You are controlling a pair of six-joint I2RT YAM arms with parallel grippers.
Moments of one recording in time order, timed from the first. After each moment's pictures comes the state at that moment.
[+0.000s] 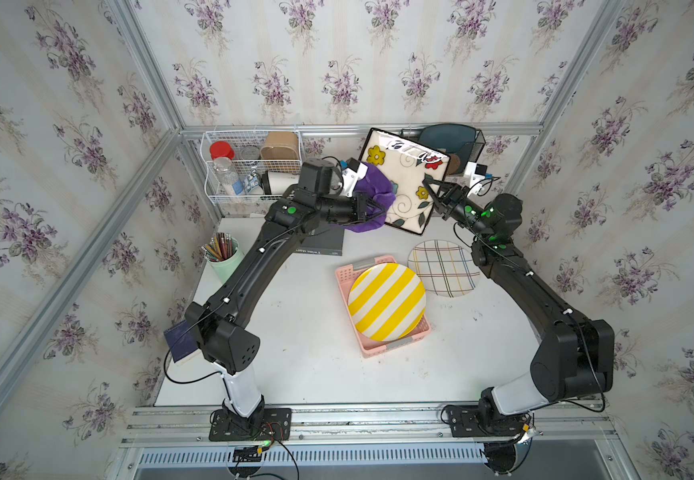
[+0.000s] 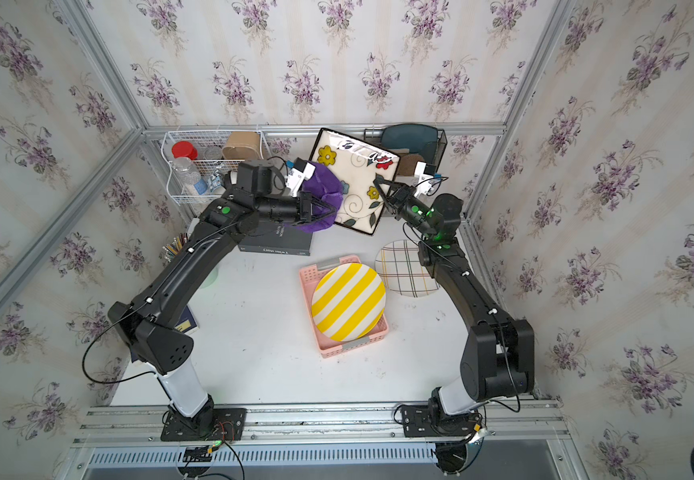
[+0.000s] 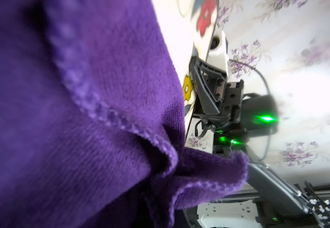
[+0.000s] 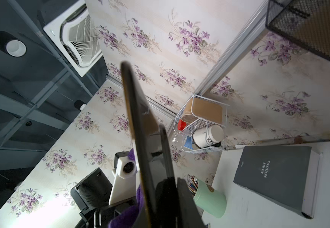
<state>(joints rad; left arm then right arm) -0.45 1.77 2.00 -0.60 0.77 -0.65 0.12 1.51 1.22 0.64 -0.68 1.33</state>
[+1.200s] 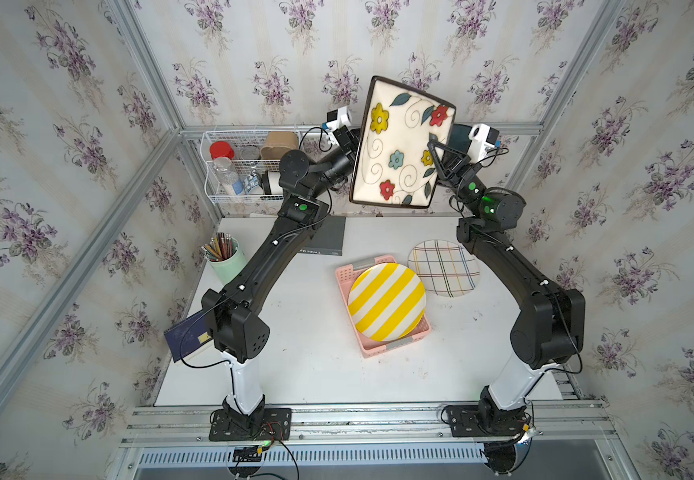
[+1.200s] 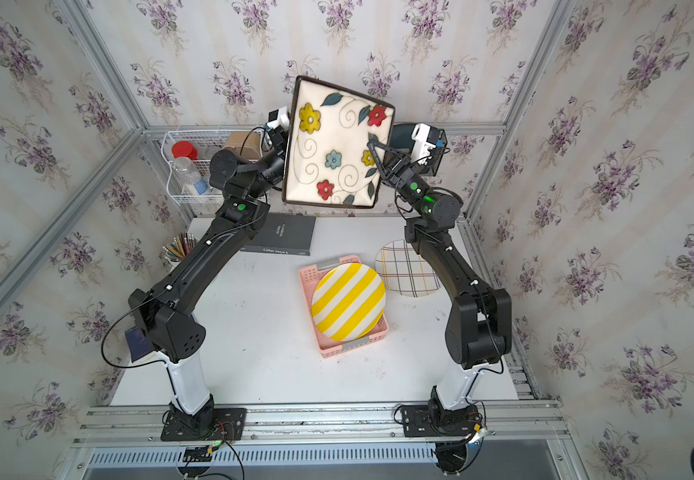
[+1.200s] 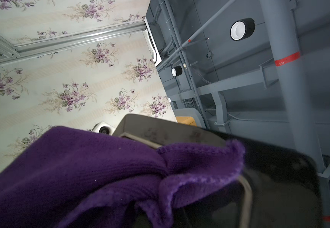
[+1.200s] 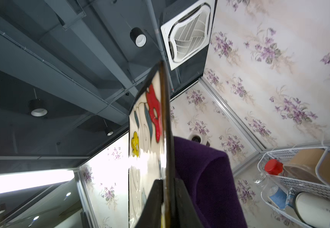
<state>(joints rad) -0.51 1.90 2.07 0.55 0.69 -1.82 0.19 1.76 1.55 1.21 -0.67 1.59</state>
